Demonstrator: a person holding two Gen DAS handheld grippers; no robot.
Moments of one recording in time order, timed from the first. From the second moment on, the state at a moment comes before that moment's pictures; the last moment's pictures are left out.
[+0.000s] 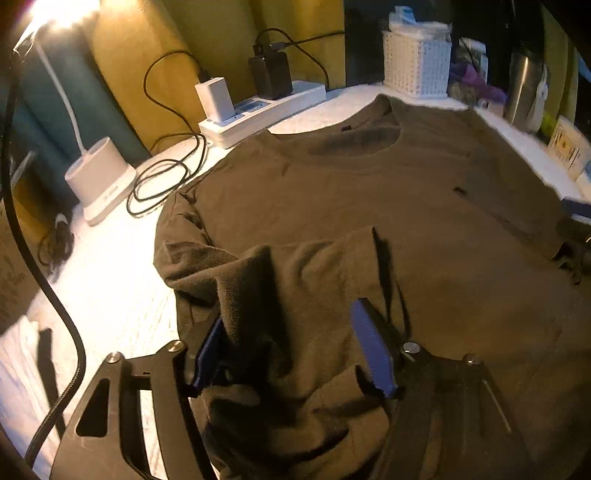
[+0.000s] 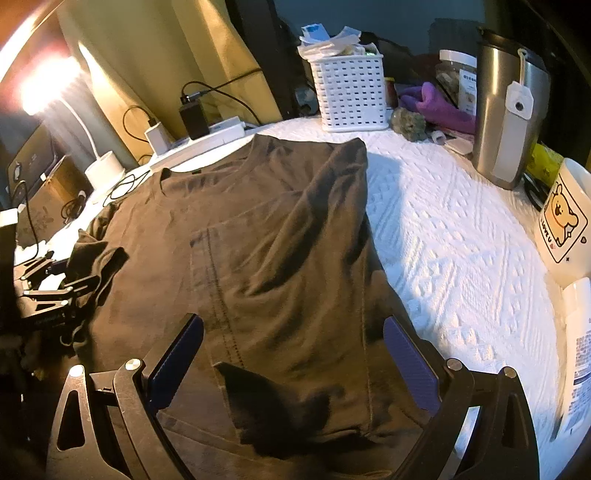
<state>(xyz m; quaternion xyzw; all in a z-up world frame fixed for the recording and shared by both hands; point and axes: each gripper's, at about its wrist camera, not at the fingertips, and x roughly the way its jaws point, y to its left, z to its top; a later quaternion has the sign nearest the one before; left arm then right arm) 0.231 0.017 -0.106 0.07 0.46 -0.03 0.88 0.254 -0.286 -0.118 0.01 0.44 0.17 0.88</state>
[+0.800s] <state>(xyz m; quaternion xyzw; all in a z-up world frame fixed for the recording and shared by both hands) 0.110 0.035 -0.047 0.02 0.38 -0.03 0.93 0.167 -0.330 -0.071 0.00 0.37 0.13 0.92</state>
